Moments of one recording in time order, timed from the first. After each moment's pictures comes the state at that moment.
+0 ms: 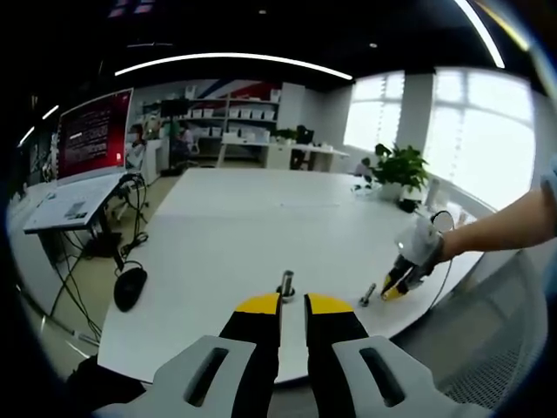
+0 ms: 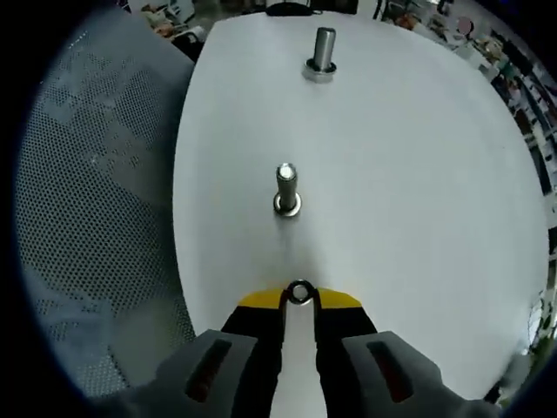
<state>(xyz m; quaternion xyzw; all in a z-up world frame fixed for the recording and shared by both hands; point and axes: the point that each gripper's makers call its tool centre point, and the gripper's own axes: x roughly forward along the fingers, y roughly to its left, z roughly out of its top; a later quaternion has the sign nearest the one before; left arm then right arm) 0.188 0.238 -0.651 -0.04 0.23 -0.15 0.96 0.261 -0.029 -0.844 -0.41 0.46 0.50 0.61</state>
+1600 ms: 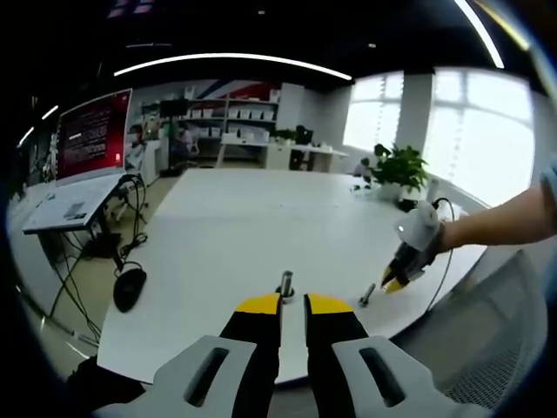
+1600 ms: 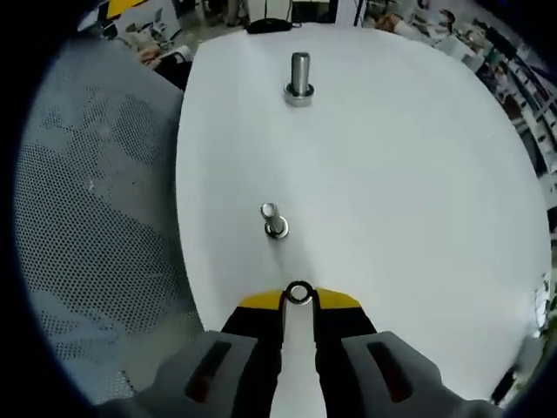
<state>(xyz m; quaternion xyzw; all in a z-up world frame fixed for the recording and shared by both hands) 0.189 0.238 -0.650 -0.04 0.22 -0.16 0.96 0.266 -0.012 -0.806 -0.35 0.47 0.49 0.65</state>
